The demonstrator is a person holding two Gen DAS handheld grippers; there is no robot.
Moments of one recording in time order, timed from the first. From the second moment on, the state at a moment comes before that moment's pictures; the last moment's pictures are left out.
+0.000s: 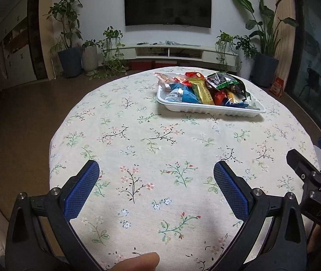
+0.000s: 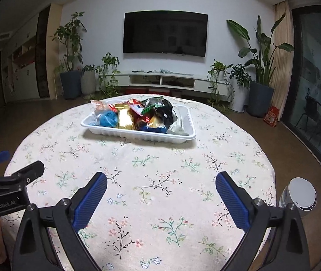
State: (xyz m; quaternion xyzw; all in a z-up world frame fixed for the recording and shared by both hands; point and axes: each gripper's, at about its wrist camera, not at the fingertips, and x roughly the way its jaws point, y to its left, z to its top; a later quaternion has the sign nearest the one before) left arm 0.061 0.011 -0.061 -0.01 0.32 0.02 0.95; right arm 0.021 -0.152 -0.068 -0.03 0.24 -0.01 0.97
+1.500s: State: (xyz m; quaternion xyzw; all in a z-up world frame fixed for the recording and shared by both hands) left arm 0.067 0.012 -0.072 -0.02 0.34 0.02 0.94; right arm 0.034 -0.151 -0.090 -0.04 0.32 -0.03 0.95
